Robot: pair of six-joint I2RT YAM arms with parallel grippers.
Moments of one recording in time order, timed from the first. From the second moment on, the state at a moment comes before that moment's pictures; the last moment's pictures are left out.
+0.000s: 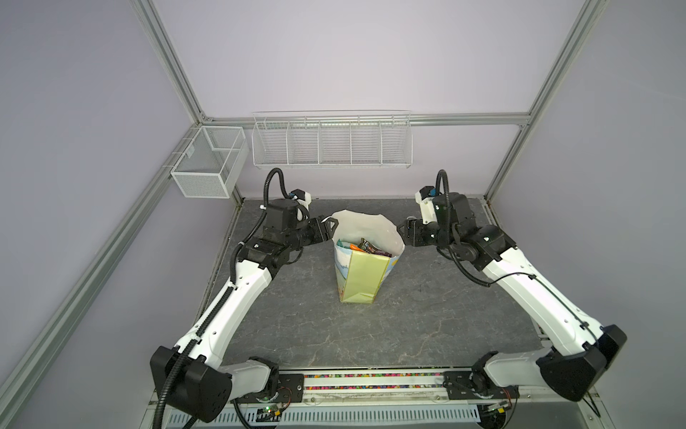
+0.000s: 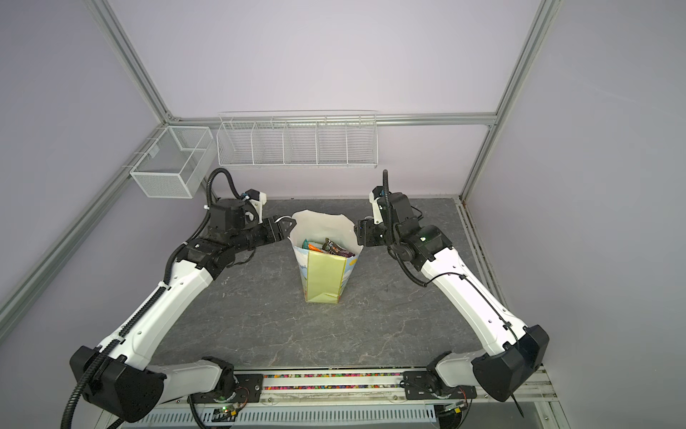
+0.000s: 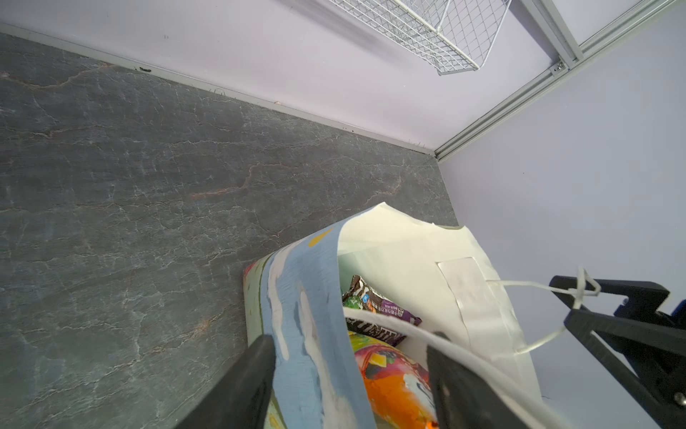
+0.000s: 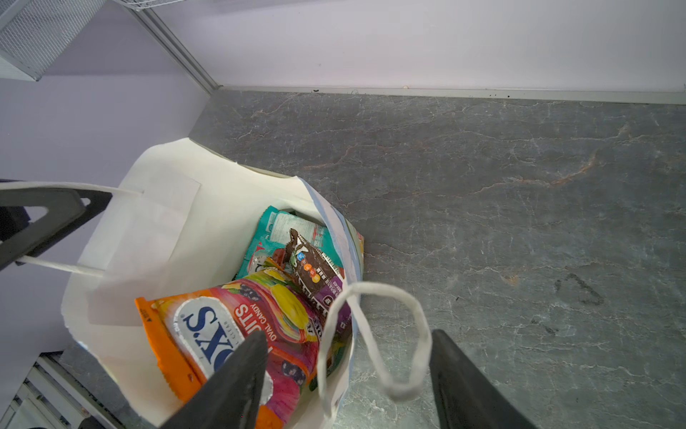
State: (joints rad) left arm -0.39 1.26 1.24 -0.47 0.29 -0.53; right arm 0.57 1.36 1.47 -0.75 0.01 0.36
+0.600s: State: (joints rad) left arm -0.39 1.25 1.24 -0.49 0.28 -0.53; right arm 0.57 1.36 1.47 -0.74 -0.07 0.36
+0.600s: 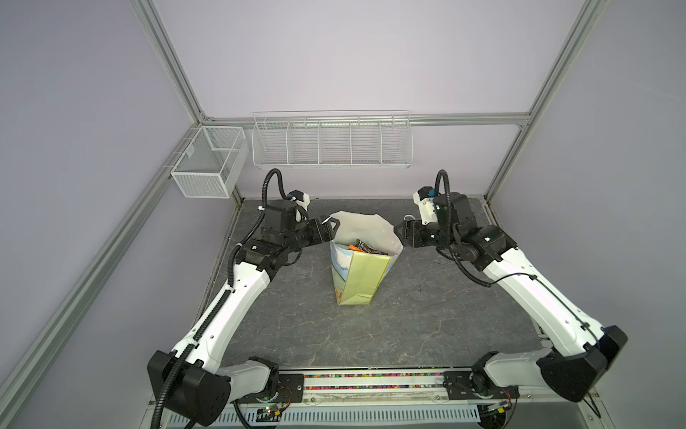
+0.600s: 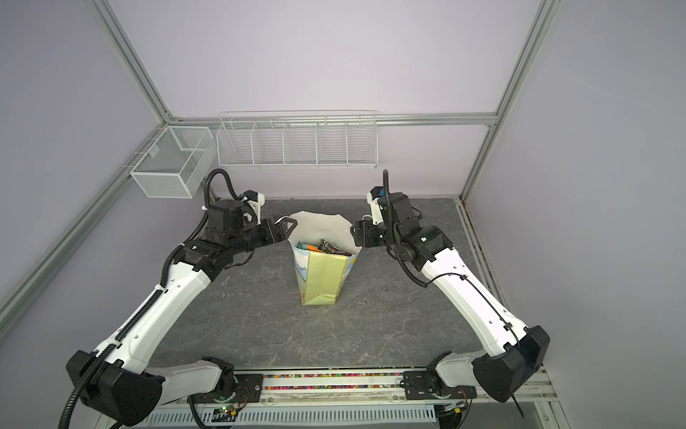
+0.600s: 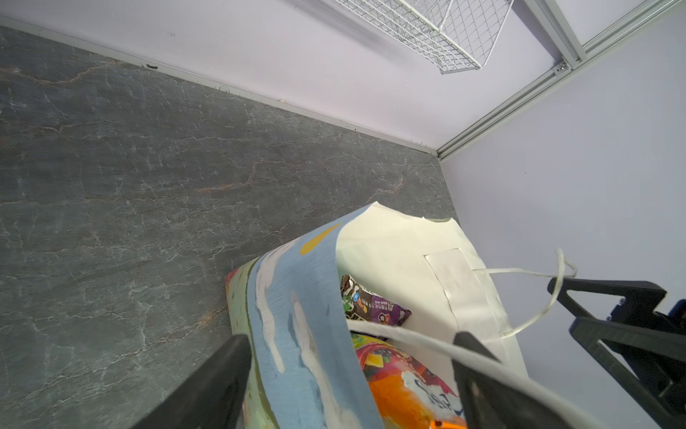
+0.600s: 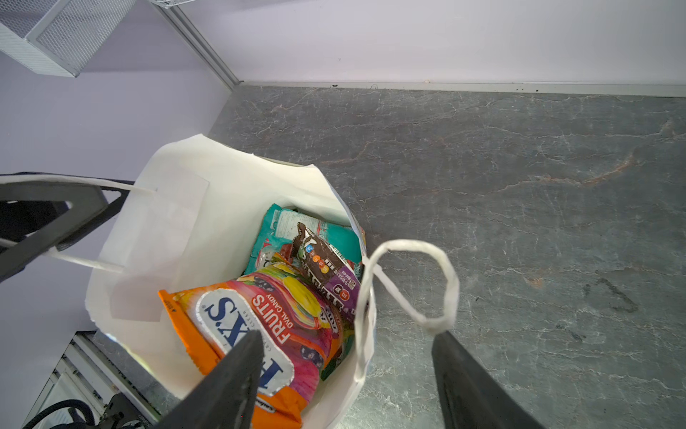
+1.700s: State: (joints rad) left arm -0.39 1.27 1.26 -0.67 0.25 -0.44; right arm 0.68 1.41 1.46 -0.67 -0.11 0.37
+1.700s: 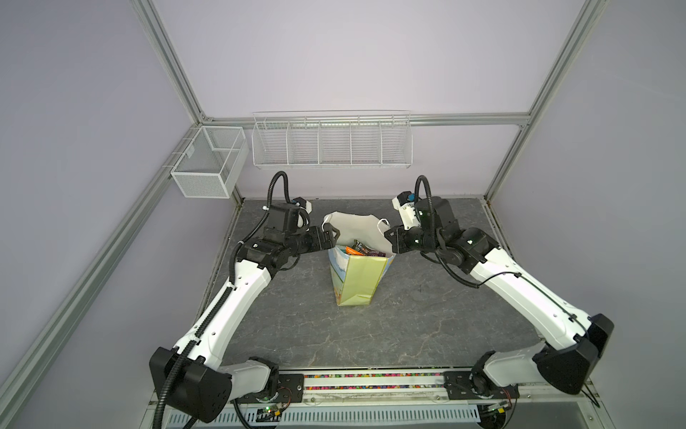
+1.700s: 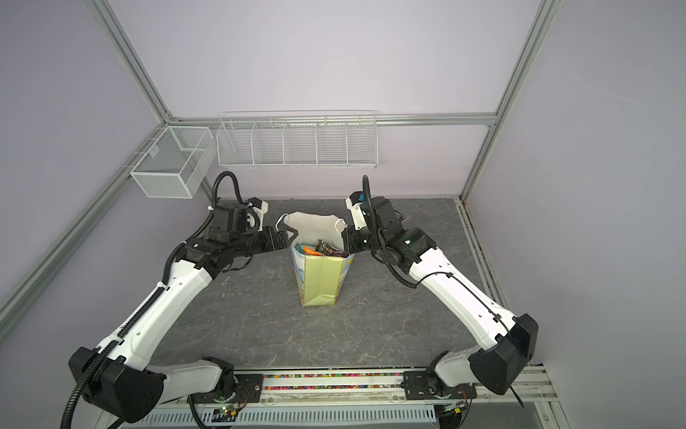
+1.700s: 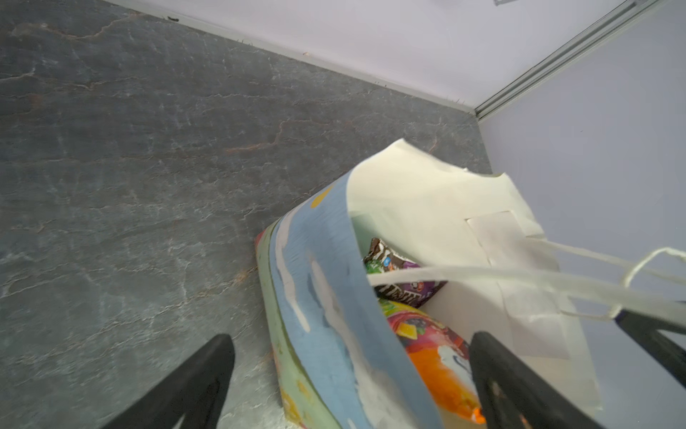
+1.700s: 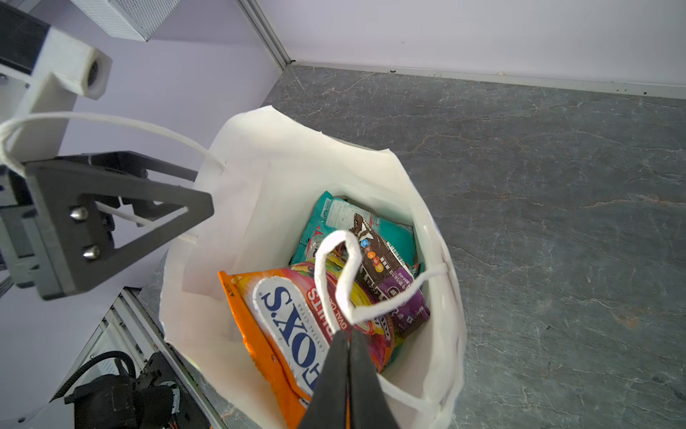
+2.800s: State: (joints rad) left arm -0.39 1.13 1.34 -0.78 0.33 -0.39; right arm 0.70 1.37 1.48 -0.70 -0.06 0.34
